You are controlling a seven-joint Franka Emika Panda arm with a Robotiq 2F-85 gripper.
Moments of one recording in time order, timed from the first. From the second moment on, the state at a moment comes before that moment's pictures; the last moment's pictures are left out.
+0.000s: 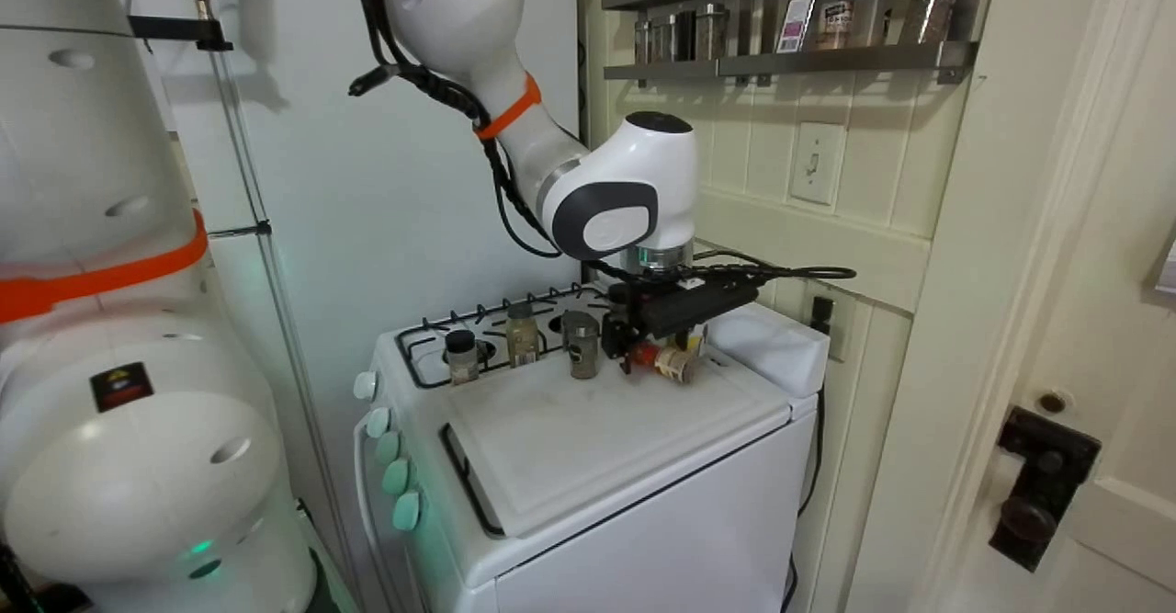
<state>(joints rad) 0.01 -0.03 -0.03 -2.56 0.38 2.71 -1.61</state>
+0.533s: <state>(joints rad) 0.01 0.05 -0.02 -2.54 0.44 2.85 -1.77</state>
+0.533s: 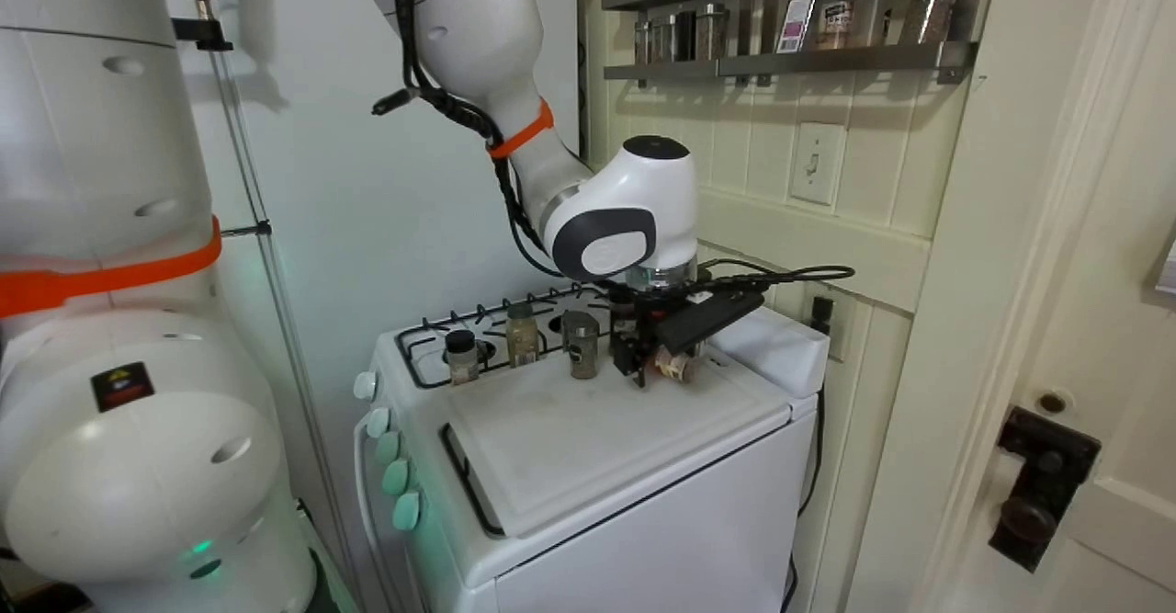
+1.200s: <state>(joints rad) 0.01 0.10 0.03 -2.51 0.56 2.96 -1.87</state>
